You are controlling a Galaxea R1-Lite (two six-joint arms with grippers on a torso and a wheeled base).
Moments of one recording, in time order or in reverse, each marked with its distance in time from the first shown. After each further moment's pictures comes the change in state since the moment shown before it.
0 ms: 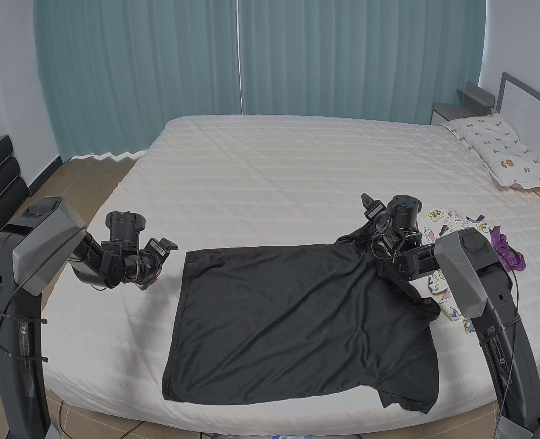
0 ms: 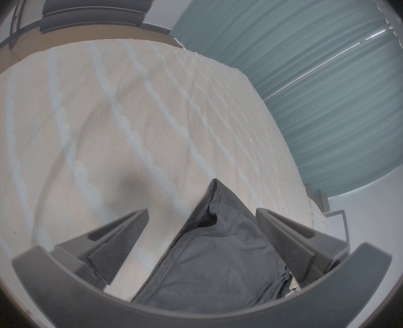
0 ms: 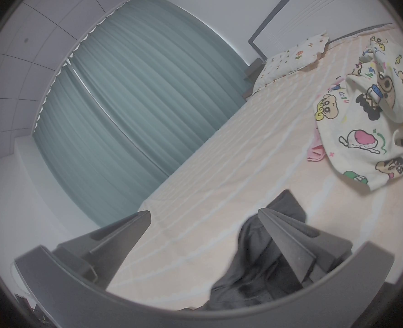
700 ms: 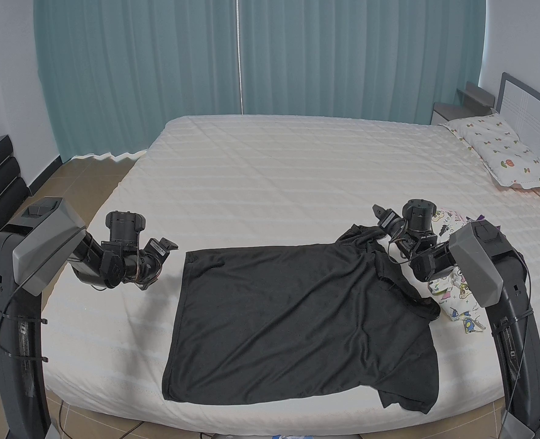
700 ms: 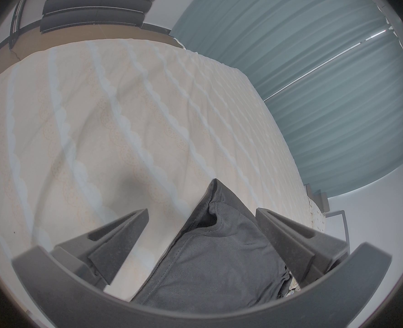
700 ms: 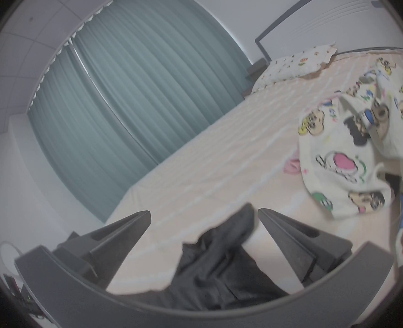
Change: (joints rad) left arm 0.000 0.000 0.000 0.000 -0.001 -0.002; right arm -0.074 -0.075 0.232 0.009 0.085 -0.121
